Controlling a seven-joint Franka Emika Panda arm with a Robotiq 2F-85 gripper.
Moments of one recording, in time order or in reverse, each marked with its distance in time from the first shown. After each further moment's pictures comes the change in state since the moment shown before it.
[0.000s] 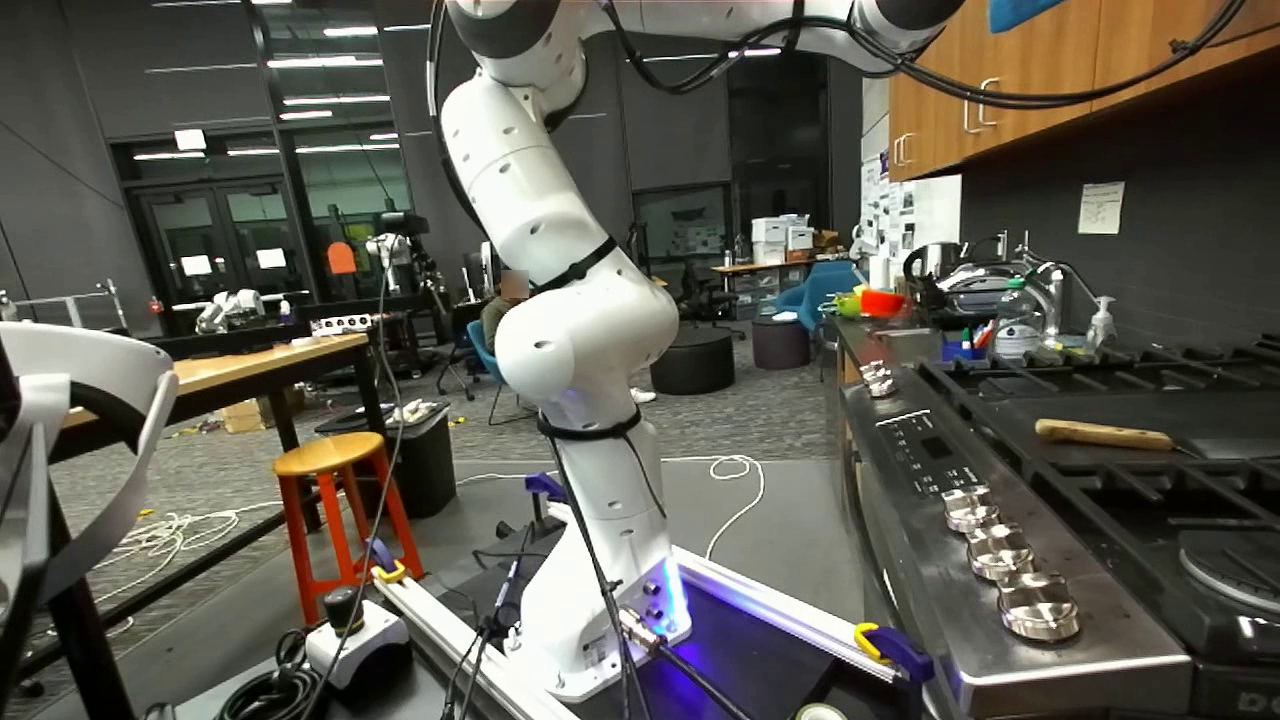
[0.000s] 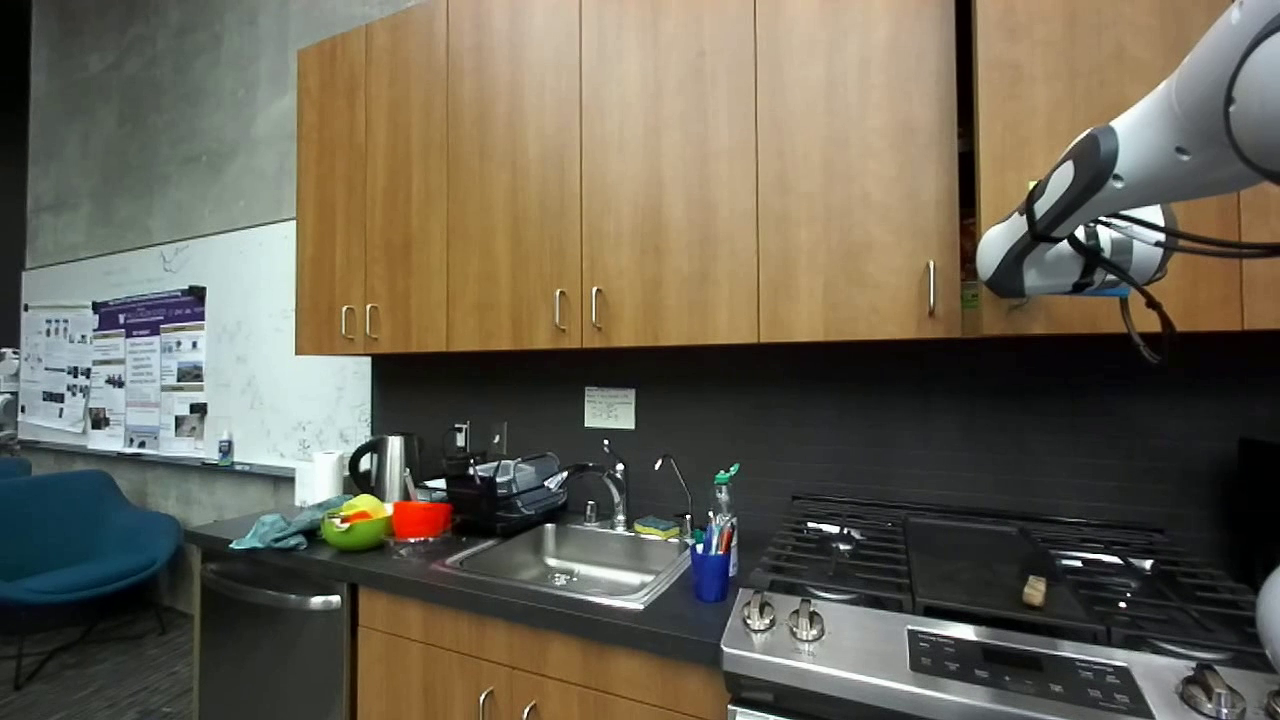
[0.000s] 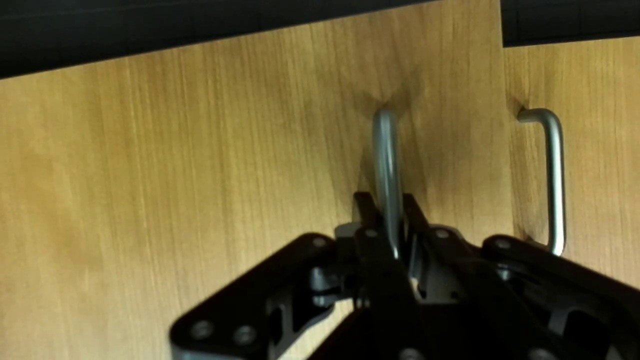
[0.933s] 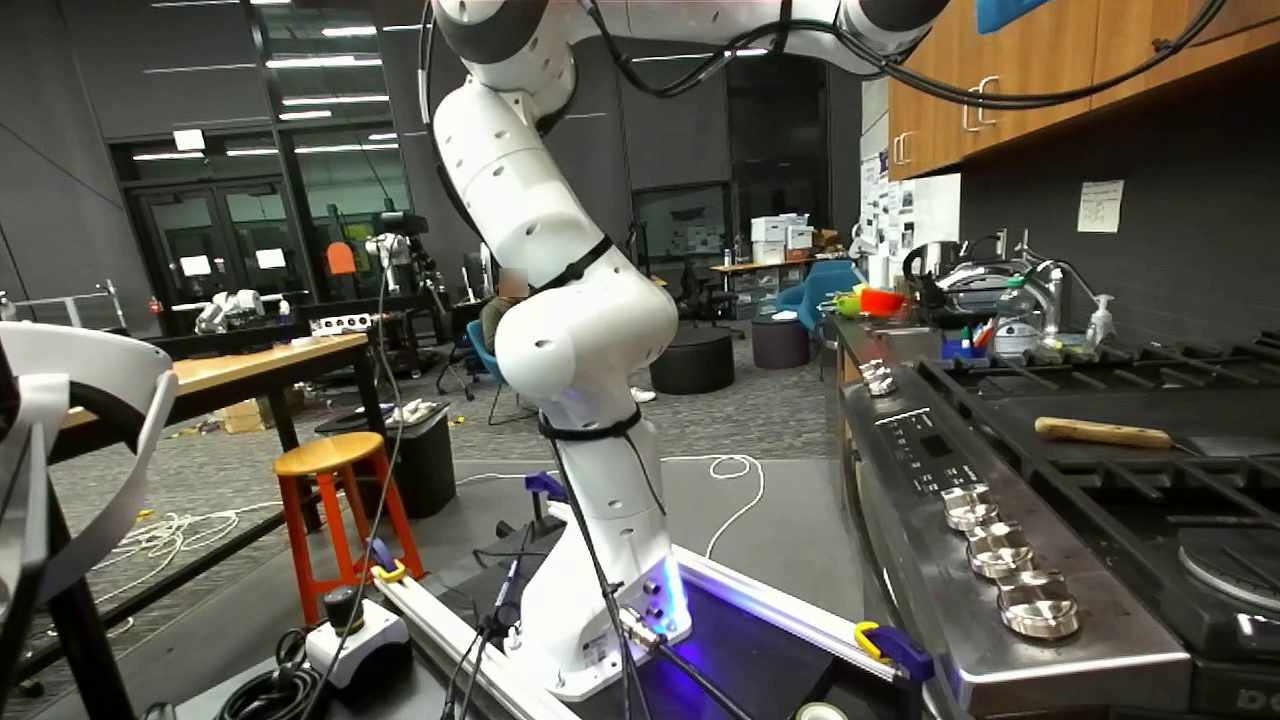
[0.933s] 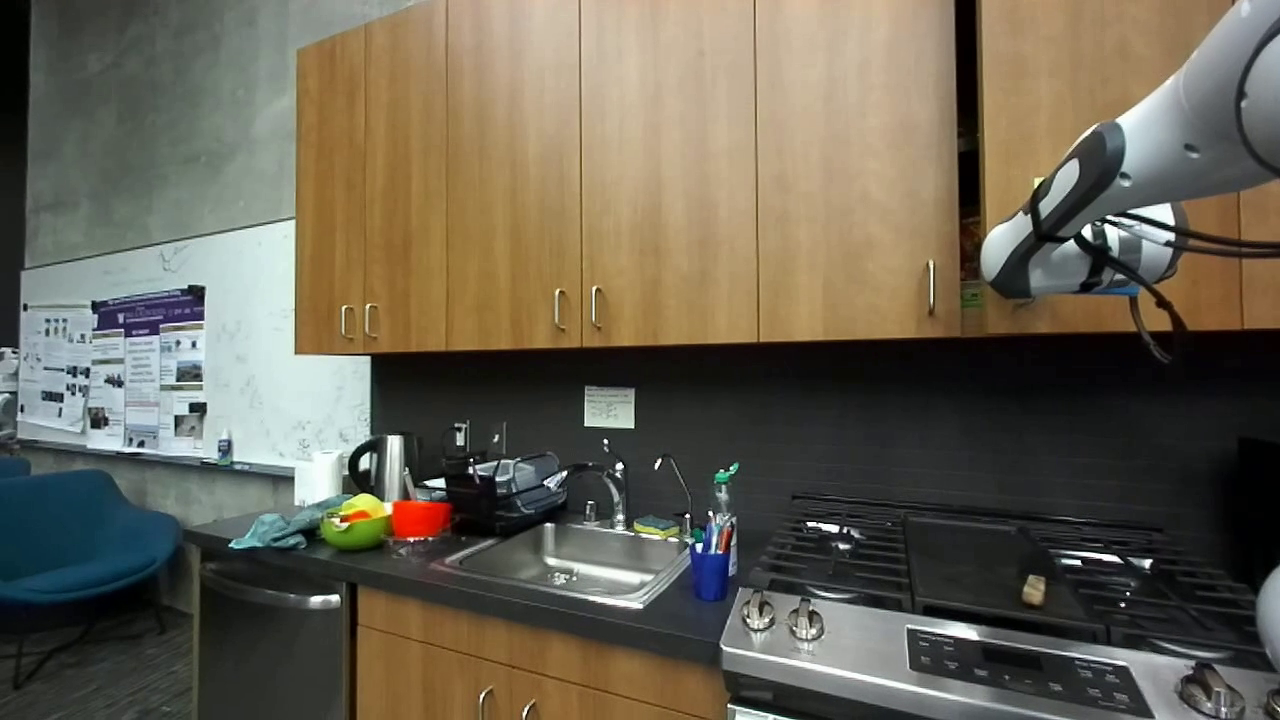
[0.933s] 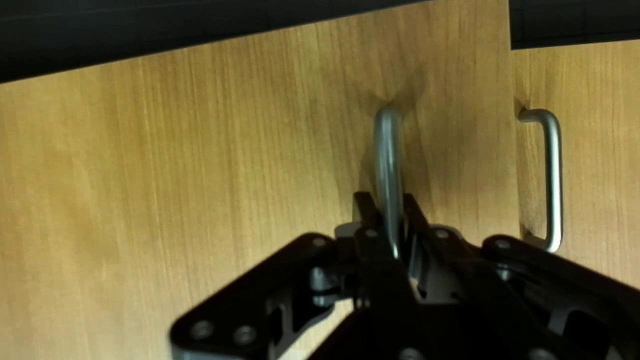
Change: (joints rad) arm 0.010 -0.054 -0.015 -0.048 0.001 0.004 0.006
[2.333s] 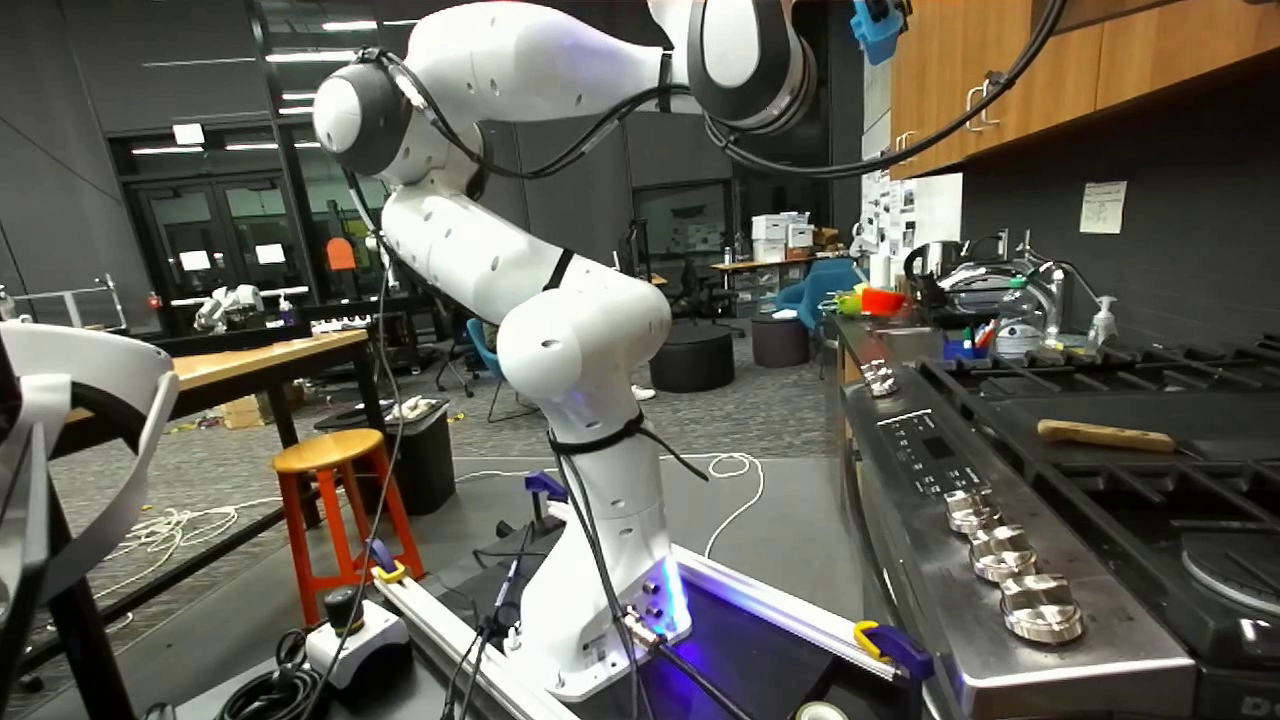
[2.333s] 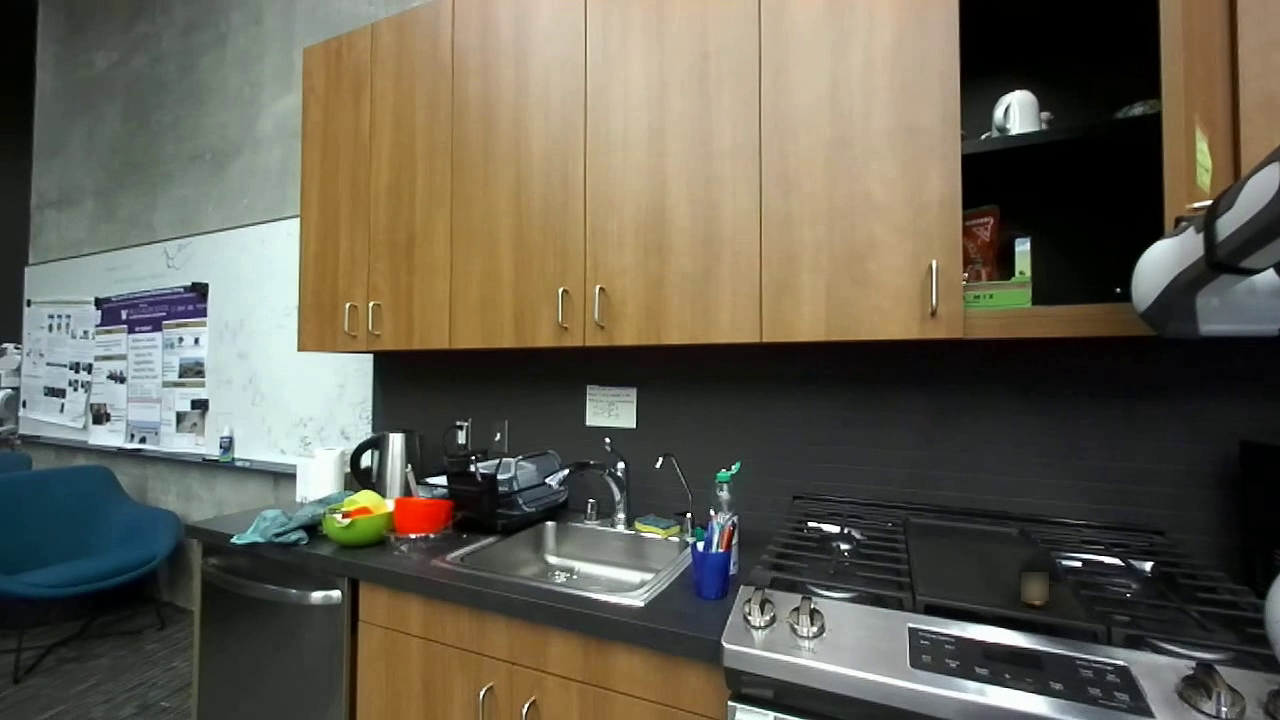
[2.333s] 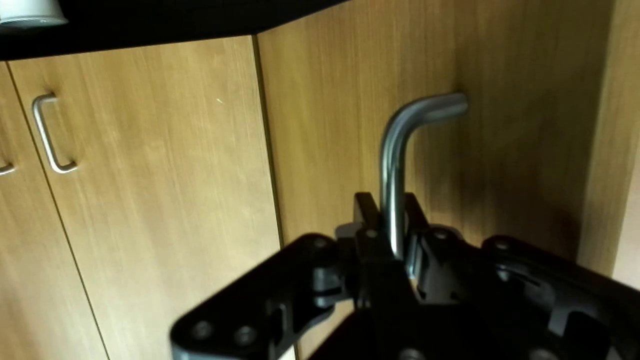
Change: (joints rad) arm 0.071 -0.491 -0.308 -0.520 -0.016 0.228 -0.097
